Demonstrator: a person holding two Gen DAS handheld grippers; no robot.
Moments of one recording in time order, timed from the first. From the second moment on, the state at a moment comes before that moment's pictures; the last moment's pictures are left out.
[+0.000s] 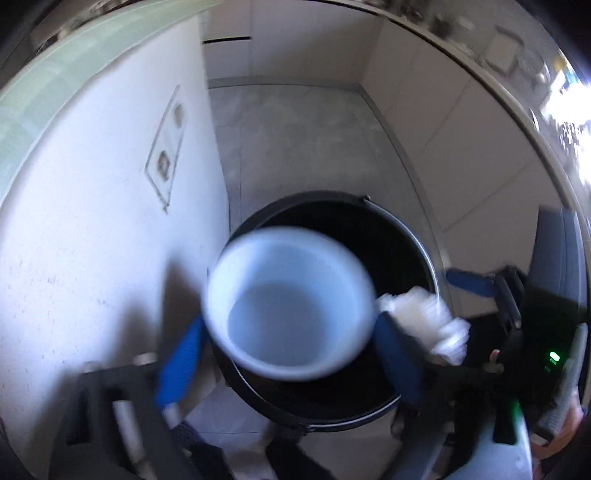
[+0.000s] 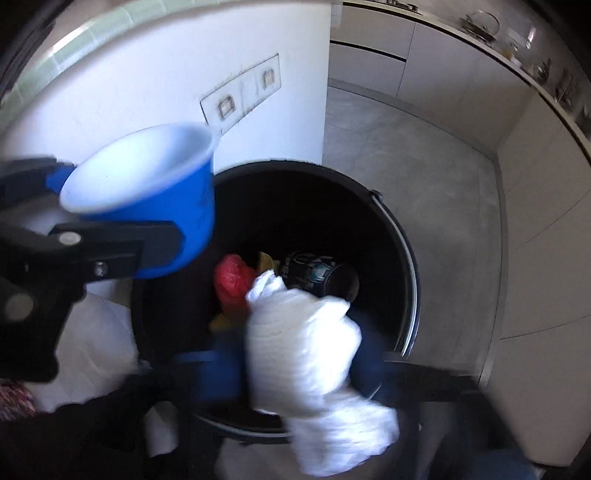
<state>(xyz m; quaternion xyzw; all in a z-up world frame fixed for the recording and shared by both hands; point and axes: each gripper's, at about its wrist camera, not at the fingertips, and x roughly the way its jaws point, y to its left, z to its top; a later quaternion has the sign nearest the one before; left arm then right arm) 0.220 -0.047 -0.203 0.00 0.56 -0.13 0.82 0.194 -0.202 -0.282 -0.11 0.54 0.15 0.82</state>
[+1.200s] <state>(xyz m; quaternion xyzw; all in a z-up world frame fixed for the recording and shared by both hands) 0.182 0.097 -0.052 -0.02 0.38 0.03 0.92 0.243 -0.153 -0.090 0.01 0.40 0.14 0.90</state>
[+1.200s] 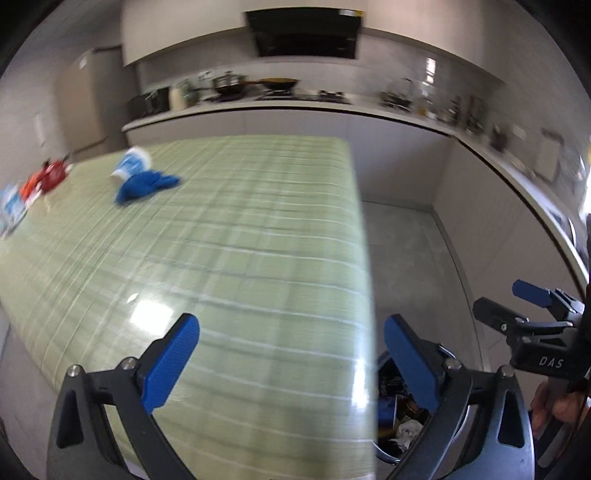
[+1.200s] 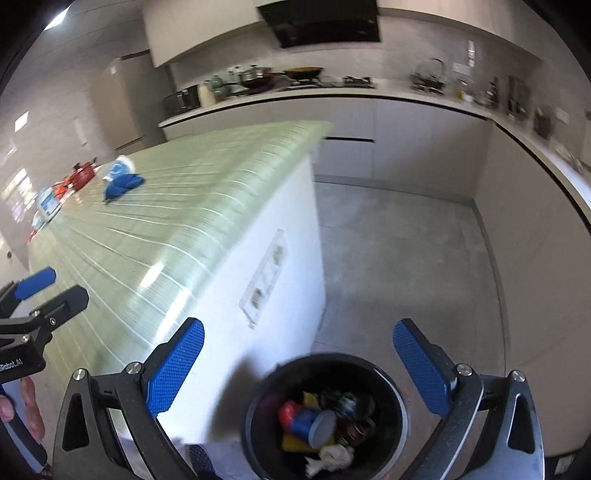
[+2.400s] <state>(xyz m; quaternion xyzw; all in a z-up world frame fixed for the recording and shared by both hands) 0.336 0.460 -0.067 -0.09 0.39 0.09 0.91 0.438 0.295 -0.093 -0.06 0.43 0.24 0.87</state>
